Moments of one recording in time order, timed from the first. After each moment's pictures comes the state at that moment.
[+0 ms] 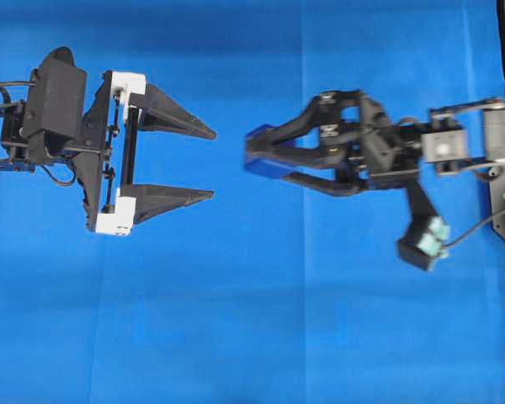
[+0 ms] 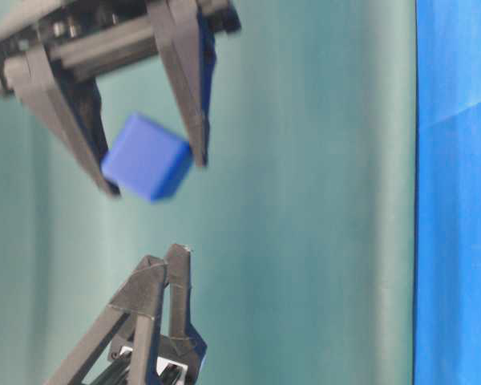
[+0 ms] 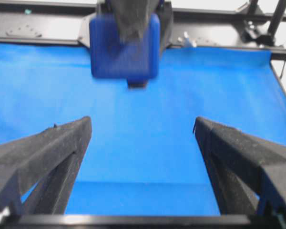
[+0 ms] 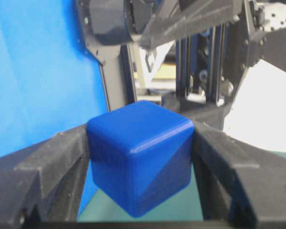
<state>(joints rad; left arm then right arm) -0.04 -0.36 0.78 0.01 -0.30 -0.05 0.00 -0.38 0.69 -0.48 -0.11 -0.79</state>
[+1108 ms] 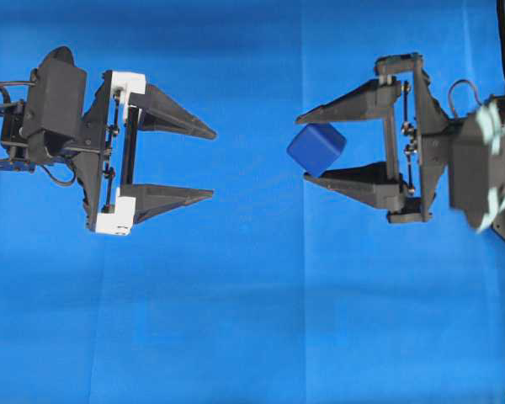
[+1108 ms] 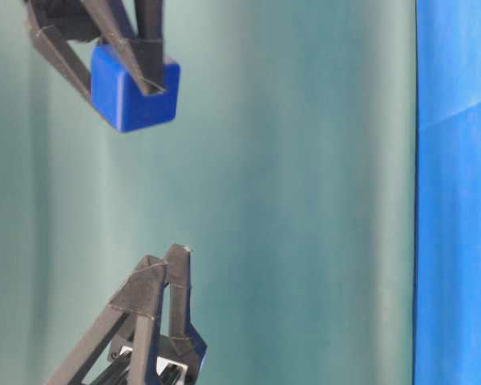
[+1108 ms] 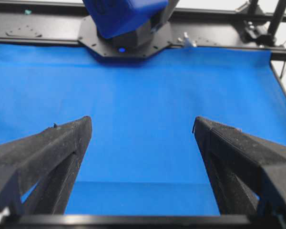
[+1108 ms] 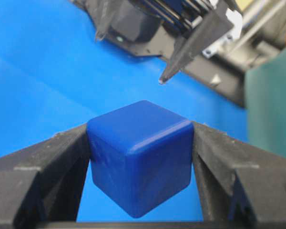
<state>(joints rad) -0.04 -0.36 0.78 0.01 -0.30 -0.05 0.01 -0.52 0.74 -0.15 -0.01 -0.16</state>
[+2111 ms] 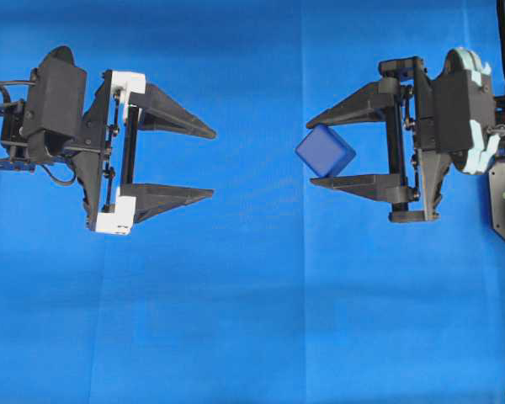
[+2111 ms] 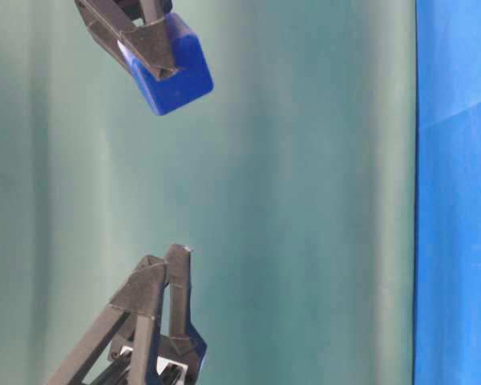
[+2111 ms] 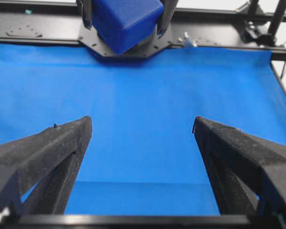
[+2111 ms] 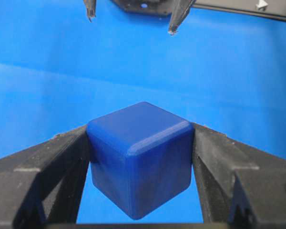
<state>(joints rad) -0.04 -0.36 0.78 0.01 -0.30 -0.05 0.02 -0.53 0.74 -0.14 0.10 0.20</state>
